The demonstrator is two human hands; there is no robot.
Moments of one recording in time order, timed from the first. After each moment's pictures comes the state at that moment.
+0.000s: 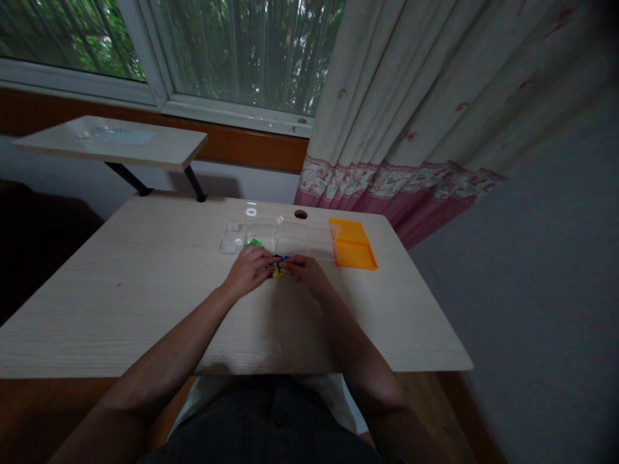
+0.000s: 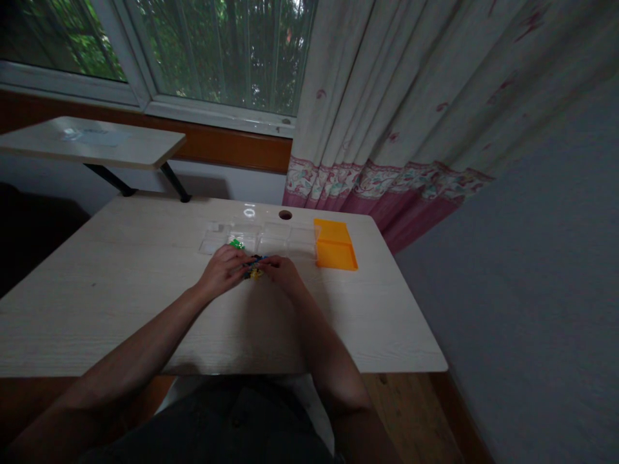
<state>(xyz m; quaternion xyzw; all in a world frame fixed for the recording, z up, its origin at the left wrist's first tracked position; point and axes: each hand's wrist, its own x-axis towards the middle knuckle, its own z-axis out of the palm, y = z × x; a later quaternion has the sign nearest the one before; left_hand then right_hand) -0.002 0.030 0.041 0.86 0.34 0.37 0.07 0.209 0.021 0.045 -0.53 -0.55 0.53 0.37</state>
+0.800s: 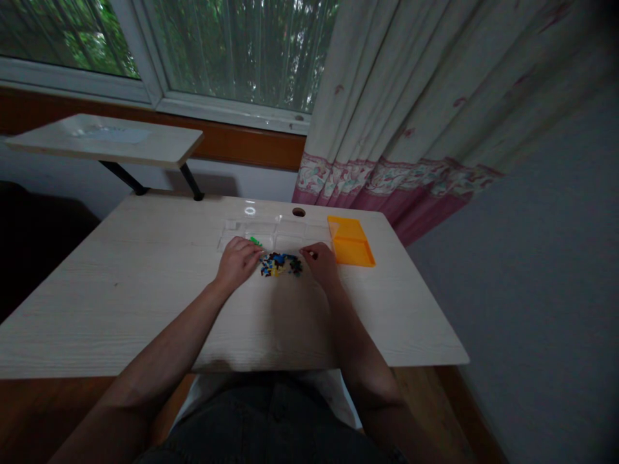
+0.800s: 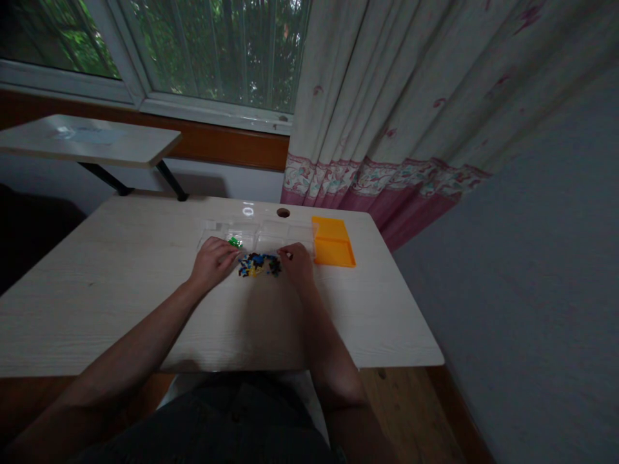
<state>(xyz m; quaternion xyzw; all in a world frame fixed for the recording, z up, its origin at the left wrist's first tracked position) -0.014 0.044 0.032 0.81 0.41 0.43 0.02 0.244 0.033 0.047 -0.64 -0.66 0.17 0.35</state>
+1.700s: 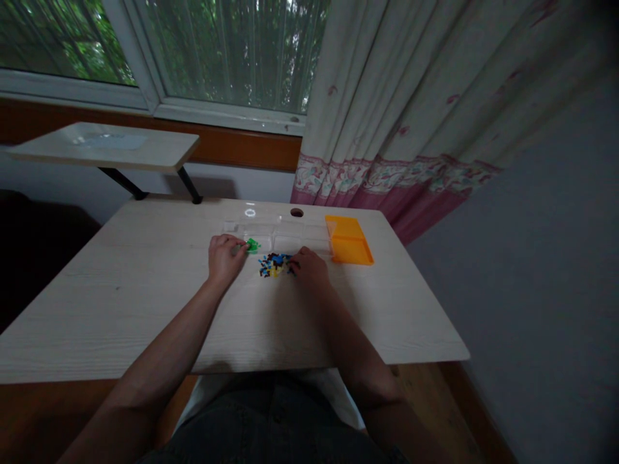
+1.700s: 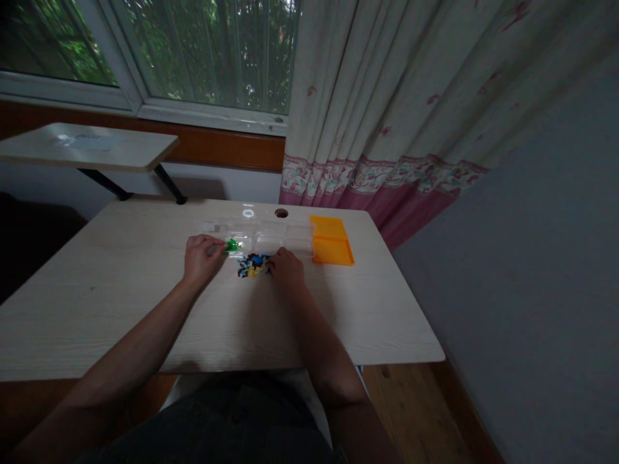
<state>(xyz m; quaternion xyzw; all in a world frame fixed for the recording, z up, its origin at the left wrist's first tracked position) -0.034 0.064 0.015 0.71 0.55 0.44 0.00 0.222 0.017 0.058 -0.63 -0.77 0.07 0.08</state>
